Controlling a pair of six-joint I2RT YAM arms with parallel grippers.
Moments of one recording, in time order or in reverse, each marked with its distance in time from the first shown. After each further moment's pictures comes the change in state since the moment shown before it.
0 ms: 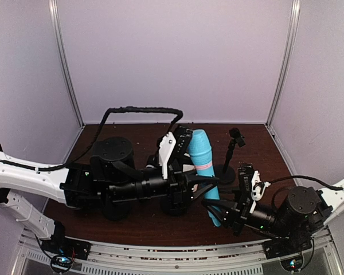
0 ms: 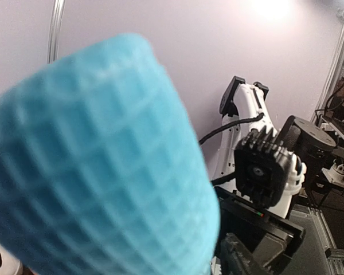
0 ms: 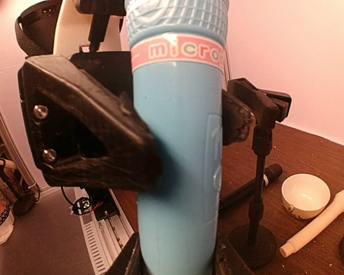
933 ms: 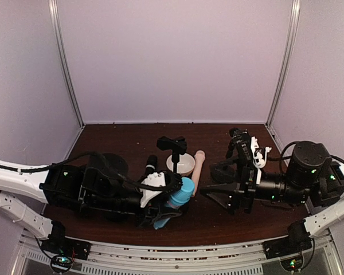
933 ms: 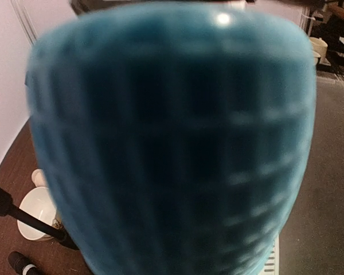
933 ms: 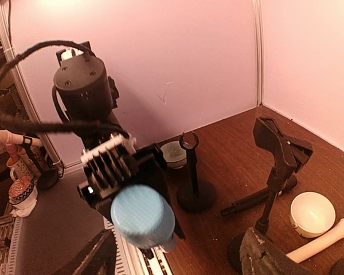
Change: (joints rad) left arm -0.005 -0.171 -0.108 -0.475 0.020 0.313; right arm -0.193 0.015 0.320 -0.399 -0.378 -0.041
